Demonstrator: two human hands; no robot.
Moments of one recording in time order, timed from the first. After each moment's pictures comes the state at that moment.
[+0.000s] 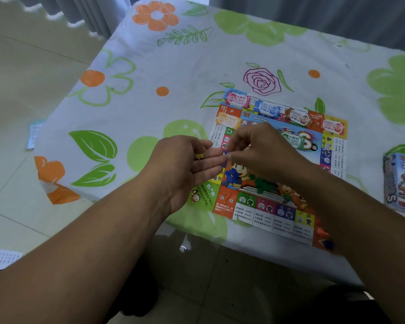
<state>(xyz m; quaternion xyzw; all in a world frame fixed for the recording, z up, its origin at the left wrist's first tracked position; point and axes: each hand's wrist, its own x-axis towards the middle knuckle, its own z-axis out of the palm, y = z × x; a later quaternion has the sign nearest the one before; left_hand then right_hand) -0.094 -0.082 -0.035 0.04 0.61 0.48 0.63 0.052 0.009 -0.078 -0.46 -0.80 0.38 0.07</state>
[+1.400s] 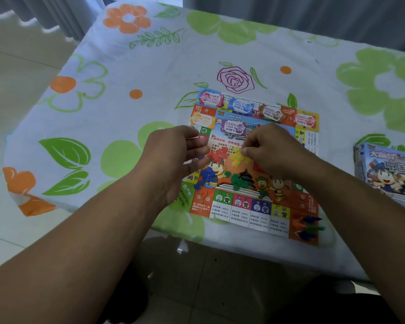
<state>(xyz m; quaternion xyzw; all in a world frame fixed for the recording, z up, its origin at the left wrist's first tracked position) -0.068 -0.062 -0.039 0.09 0.65 0.49 0.57 0.107 0.023 -0.072 -0.53 -0.79 0.31 0.00</state>
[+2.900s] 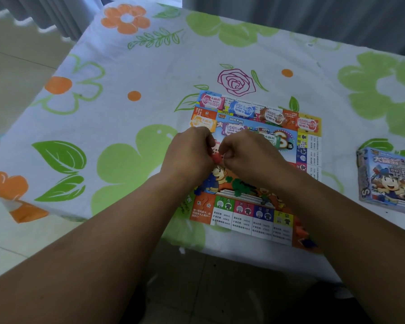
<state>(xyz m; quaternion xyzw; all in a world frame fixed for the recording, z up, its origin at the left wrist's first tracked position) -0.064 -0.029 -0.093 0.55 0.75 0.20 0.29 0.074 0.014 -0.092 -0.49 -0.84 0.25 0.02</state>
